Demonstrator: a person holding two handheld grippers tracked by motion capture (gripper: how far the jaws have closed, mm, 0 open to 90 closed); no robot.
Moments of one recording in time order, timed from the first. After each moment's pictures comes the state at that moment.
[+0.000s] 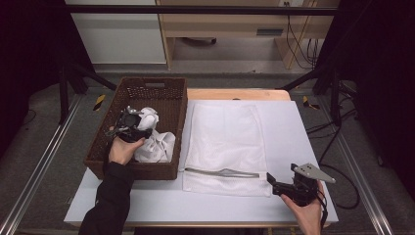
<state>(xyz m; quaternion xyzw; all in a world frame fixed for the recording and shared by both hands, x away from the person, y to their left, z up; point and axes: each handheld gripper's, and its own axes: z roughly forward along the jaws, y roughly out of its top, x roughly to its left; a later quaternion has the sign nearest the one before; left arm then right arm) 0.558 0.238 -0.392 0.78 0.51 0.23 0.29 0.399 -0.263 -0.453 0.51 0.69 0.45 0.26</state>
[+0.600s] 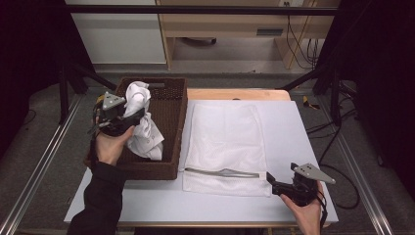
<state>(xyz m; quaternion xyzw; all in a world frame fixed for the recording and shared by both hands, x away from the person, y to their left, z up) 0.517 0.250 -0.315 0.70 0.47 0.31 0.44 0.398 -0.261 -0.451 0.50 0.69 0.45 0.27</state>
